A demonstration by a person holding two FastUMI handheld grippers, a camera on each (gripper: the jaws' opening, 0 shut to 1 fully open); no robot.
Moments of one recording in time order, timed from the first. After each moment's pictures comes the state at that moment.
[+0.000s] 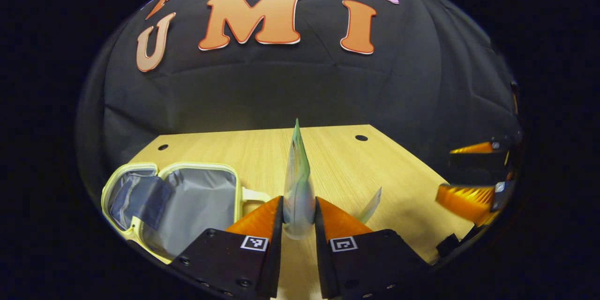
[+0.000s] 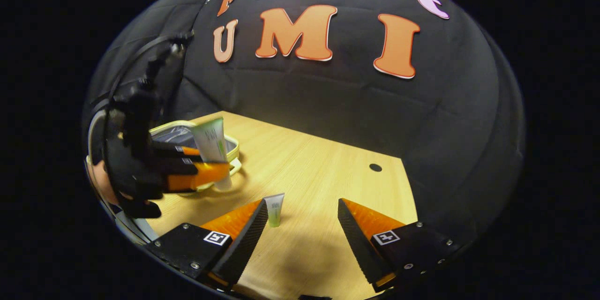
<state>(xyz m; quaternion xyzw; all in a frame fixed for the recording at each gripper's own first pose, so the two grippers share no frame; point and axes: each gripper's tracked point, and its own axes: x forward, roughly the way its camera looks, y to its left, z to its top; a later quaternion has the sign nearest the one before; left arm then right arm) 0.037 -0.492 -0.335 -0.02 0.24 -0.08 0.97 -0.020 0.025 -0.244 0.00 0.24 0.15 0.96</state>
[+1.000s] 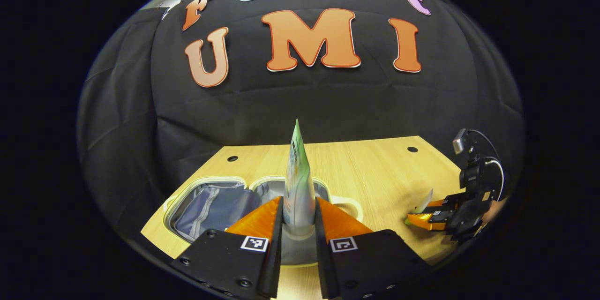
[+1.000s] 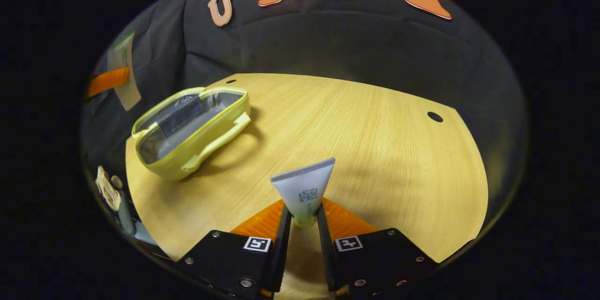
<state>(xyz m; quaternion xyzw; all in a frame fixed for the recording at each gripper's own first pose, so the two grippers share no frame) -0.004 -0.341 -0.271 0.01 0.24 0.05 0.97 0.015 0.108 -0.349 0.05 0.36 0.22 0.90</state>
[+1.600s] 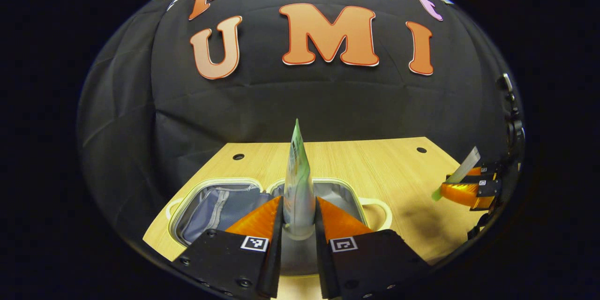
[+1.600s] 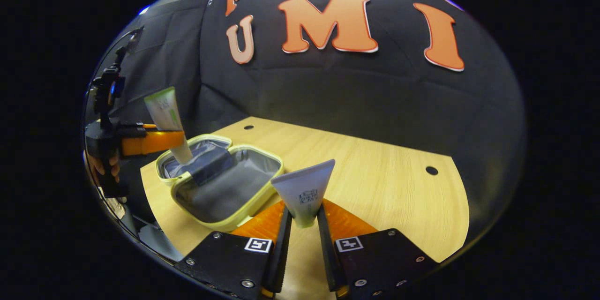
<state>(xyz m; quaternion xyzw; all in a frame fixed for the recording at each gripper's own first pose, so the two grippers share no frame) 0.016 -0.269 -0.285 0.00 0.25 0.03 0.97 0.036 0.161 -0.201 0.05 0.23 0.22 0.95</state>
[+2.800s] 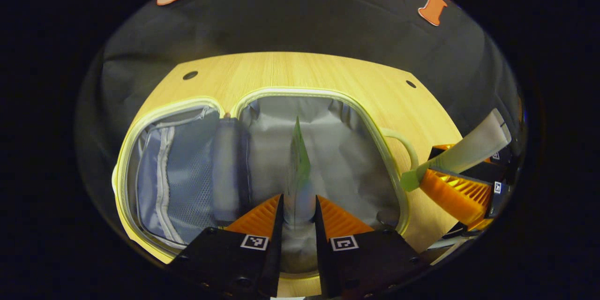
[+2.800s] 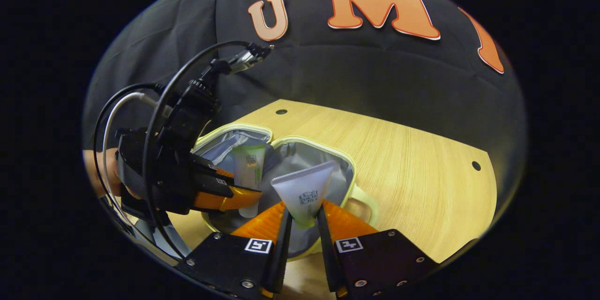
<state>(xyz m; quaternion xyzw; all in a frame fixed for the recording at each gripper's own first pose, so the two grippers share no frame) 0.017 -0.264 -0.442 -0.06 0.52 -0.09 0.85 0.036 0.317 -0.227 0.05 0.31 0.26 0.91</state>
